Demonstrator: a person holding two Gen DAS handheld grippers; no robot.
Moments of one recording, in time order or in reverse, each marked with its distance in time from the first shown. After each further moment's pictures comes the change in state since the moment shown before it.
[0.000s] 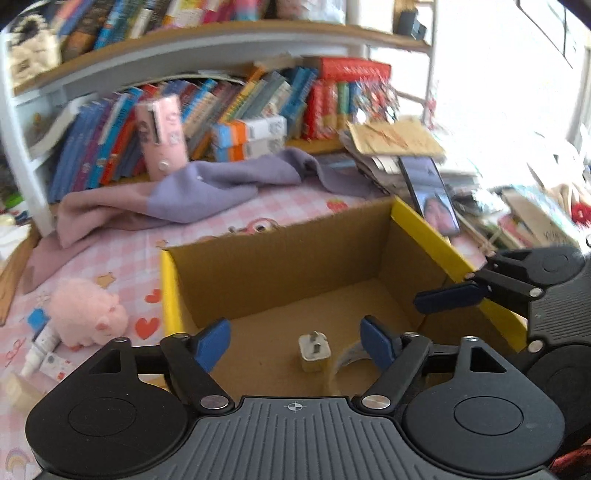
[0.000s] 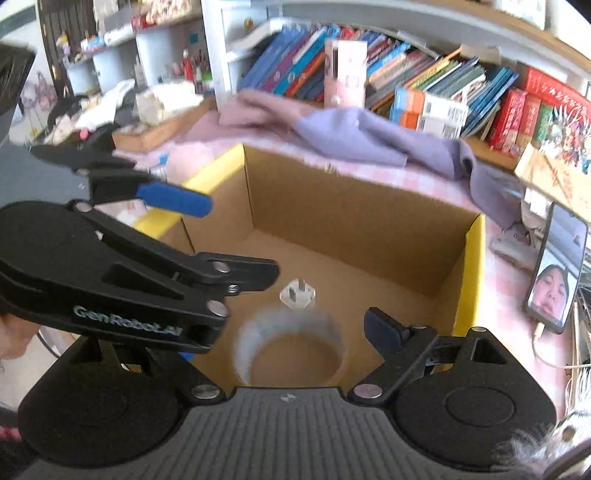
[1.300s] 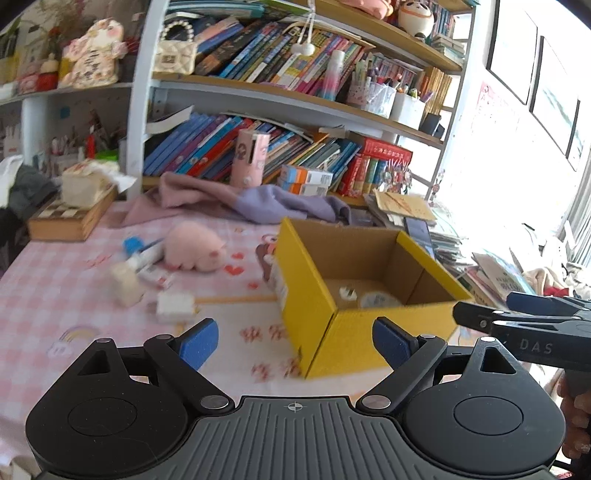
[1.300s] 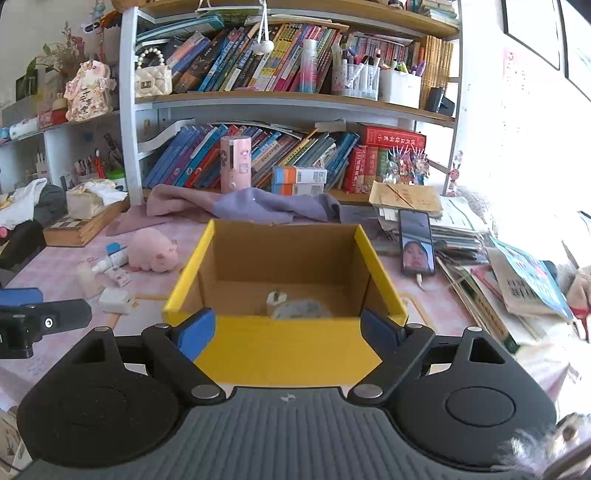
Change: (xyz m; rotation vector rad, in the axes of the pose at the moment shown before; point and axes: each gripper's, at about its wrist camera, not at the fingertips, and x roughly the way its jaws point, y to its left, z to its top) left arm -0.183 0.093 -0.138 -0.219 -0.198 -0.051; right arm -0.119 0.181 -0.072 0.248 -0.284 -0.490
